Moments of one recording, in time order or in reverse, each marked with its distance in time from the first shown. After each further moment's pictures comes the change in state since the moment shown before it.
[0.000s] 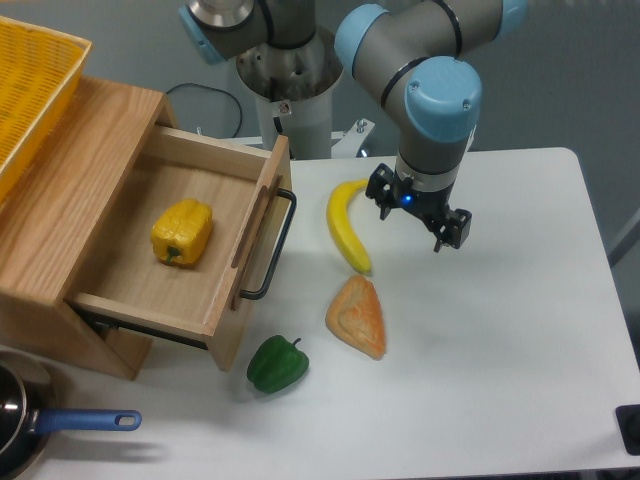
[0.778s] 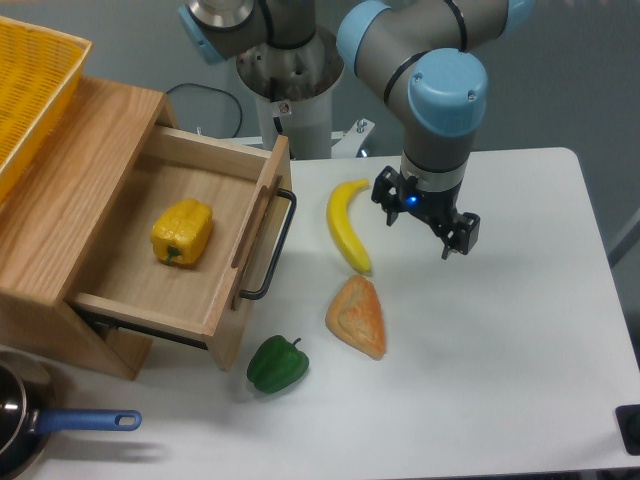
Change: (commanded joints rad) arm -0.018 -0.035 0.093 -0.008 -0.006 0.110
